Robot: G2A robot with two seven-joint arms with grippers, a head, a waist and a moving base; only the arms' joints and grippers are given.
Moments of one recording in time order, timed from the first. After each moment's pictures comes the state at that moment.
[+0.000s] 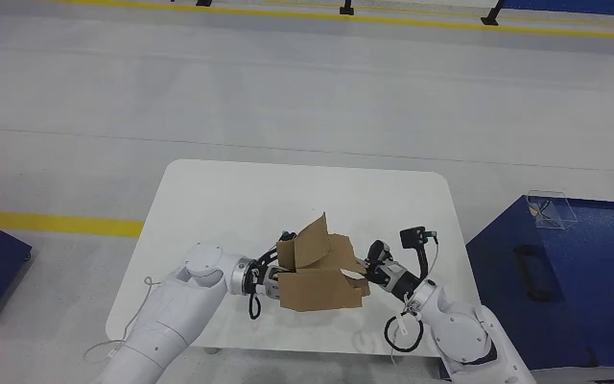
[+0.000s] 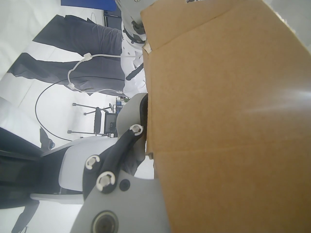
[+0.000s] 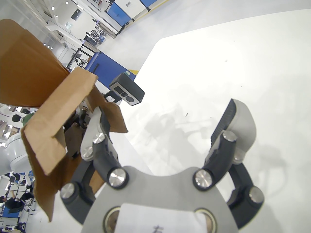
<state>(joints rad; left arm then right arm) 0.81 -1.29 -0.89 -1.07 -0.71 -0.09 -1.49 -1.49 -1.13 1.40 -1.85 -0.46 -0.23 0.47</state>
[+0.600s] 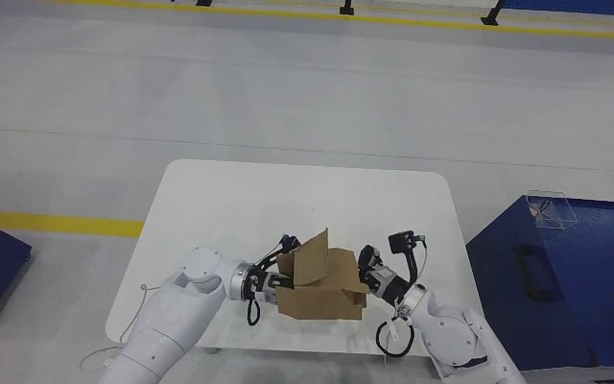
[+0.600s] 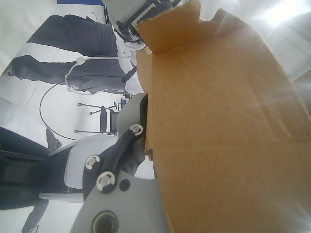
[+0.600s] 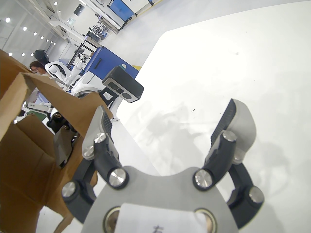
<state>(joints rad) 0.85 -1.28 -0.91 -1.13 -0.66 -0.10 -1.46 -1.48 -1.14 1.34 -1.85 -0.46 -0.23 0.45</state>
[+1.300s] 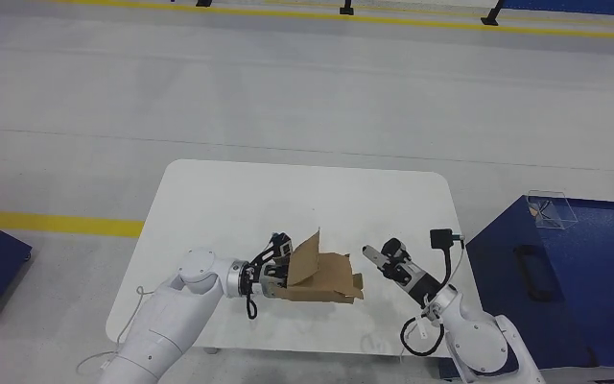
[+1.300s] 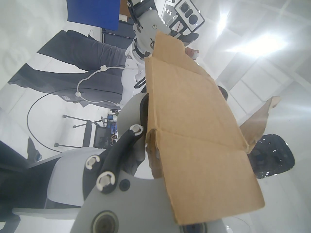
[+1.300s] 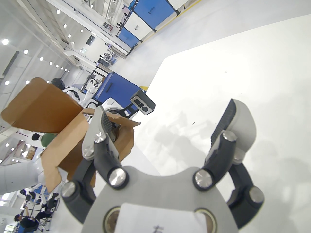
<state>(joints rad) 0.86 -1.28 -0.93 -1.08 -0.72 -0.01 -1.39 -1.57 -1.13 1.49 -1.92 -0.30 -0.24 0.42</state>
